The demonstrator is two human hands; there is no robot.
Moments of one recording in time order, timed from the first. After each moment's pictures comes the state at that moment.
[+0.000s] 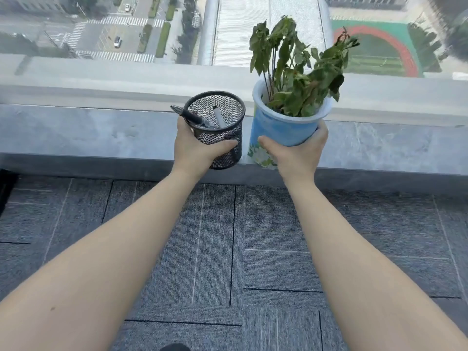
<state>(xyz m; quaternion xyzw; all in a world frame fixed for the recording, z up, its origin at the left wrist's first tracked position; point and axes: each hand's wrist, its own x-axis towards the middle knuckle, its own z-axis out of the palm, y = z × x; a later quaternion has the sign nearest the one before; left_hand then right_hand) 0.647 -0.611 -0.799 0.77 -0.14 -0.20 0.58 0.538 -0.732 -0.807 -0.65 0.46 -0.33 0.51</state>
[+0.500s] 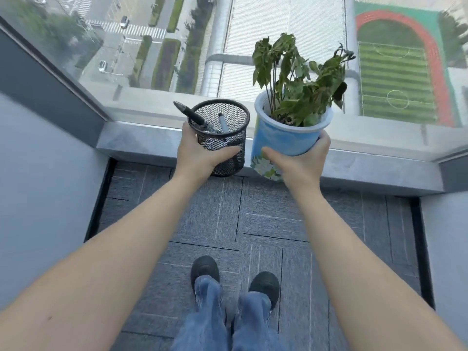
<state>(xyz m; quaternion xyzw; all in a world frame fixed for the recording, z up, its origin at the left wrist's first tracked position) 0.586 -0.516 -0.475 0.78 -0.09 -0.24 0.58 0.475 -0.646 -0.481 -0.65 0.46 -0.26 0.55</state>
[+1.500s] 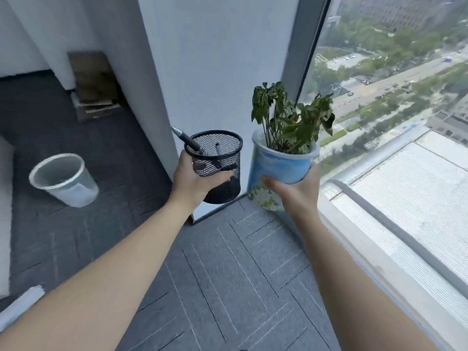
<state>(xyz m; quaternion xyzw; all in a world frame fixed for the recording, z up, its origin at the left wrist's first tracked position) 0.328 -0.170 -0.121 0.75 0.13 0.14 0.64 0.358 -0.357 -0.121 -0.74 -0.04 -0.09 0.67</state>
